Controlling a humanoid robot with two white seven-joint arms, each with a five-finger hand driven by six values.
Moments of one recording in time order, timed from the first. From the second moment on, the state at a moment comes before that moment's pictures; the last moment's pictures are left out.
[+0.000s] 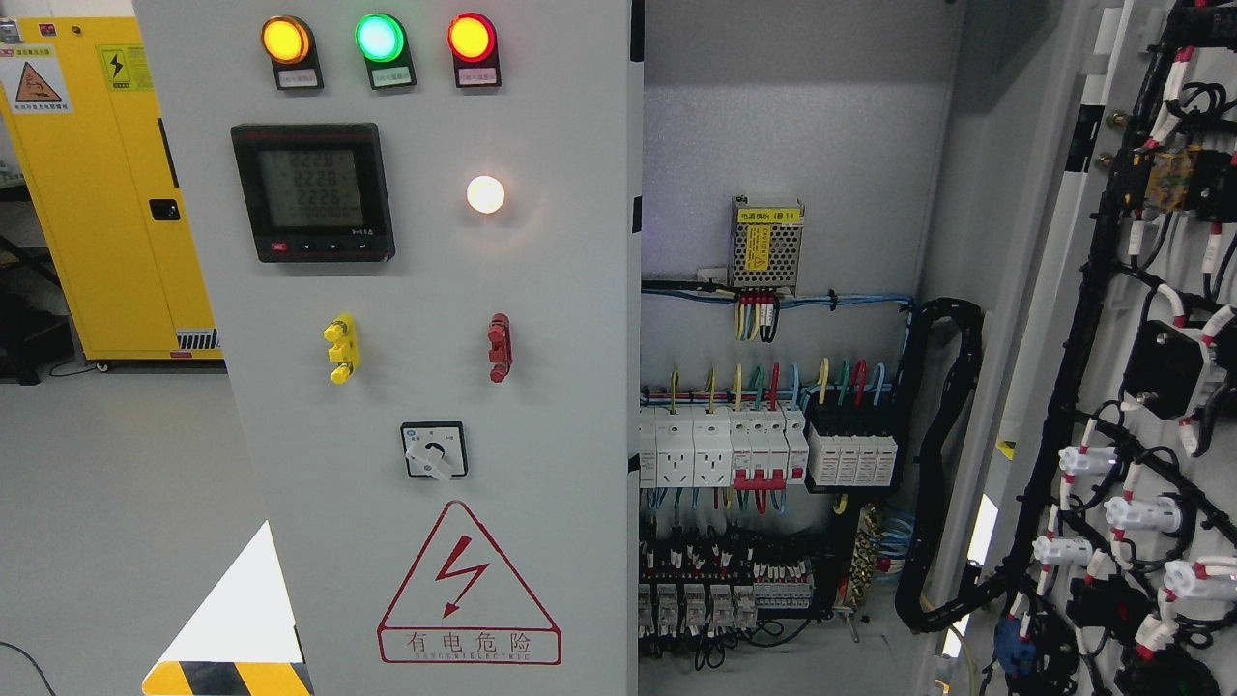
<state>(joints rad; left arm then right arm) 0.04 0.08 -0.53 -0.14 0.60 -0.06 -0.14 0.09 0.13 0.00 -0.15 0.00 0.02 0.01</state>
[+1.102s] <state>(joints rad) 0.00 0.01 -0.50 -0.01 0.60 -0.09 -0.13 0.30 0.03 0.07 -0.55 0.00 0.01 0.01</state>
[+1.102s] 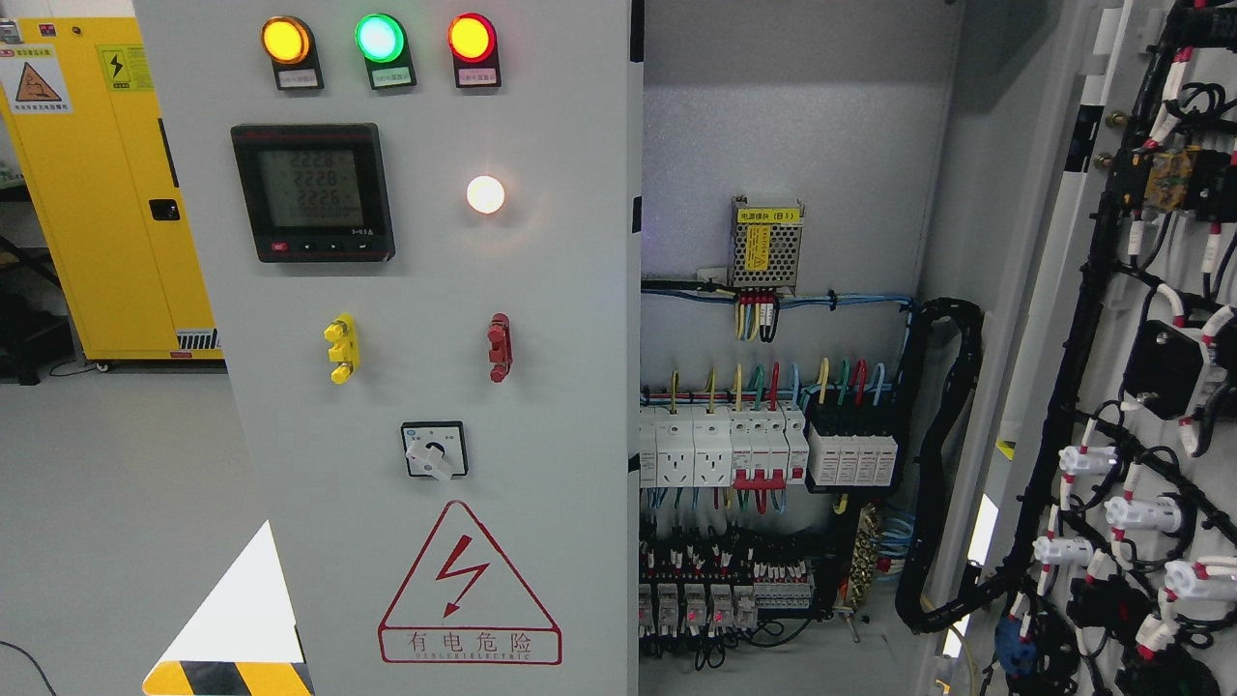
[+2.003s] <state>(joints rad) 0.00 0.00 -0.50 0.00 0.60 -0.09 -0.14 0.70 -0.16 0.21 -1.70 0.00 -0.30 0.01</state>
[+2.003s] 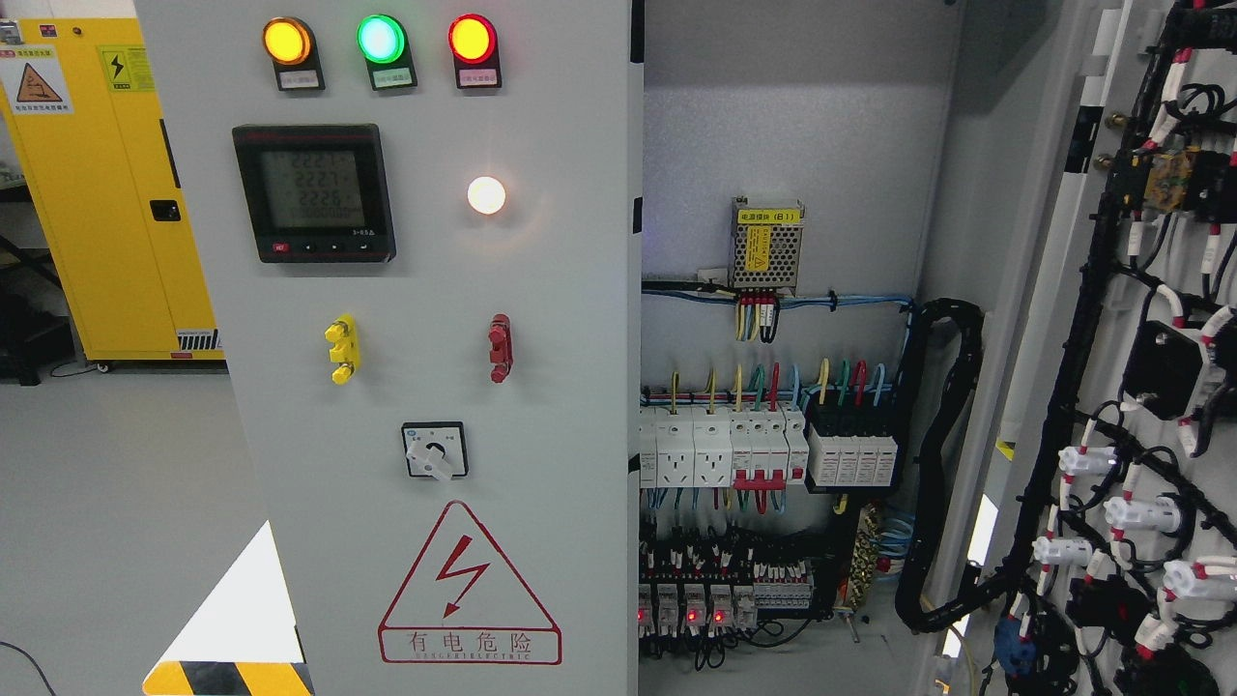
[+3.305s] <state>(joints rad) 0.00 0.00 -0.50 0.00 0.60 -0.09 -0.14 -0.08 0.02 0.27 -2.00 0.00 0.07 0.00</state>
